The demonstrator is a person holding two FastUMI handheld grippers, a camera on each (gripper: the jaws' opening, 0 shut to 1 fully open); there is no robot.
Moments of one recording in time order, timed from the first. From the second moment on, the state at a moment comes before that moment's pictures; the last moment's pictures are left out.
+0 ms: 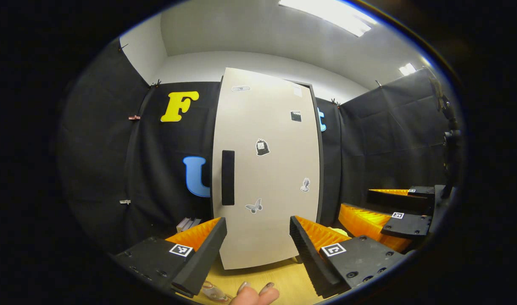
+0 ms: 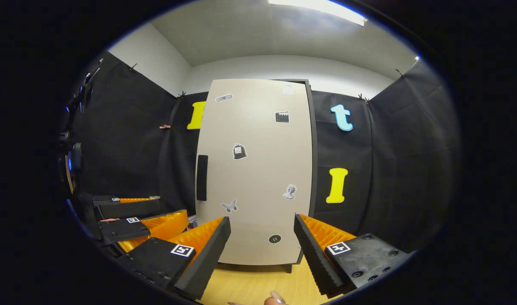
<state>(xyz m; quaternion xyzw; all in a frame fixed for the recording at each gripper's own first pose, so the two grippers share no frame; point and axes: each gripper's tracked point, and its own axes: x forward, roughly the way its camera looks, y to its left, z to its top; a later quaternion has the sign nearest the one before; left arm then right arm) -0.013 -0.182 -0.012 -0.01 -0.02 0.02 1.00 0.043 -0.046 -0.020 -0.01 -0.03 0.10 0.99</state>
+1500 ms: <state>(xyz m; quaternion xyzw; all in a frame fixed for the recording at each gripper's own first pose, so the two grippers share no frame) -0.014 -0.170 -0.011 -0.01 -0.01 0.00 1.00 0.040 -0.047 -0.016 0.00 0.00 0.09 1.00</state>
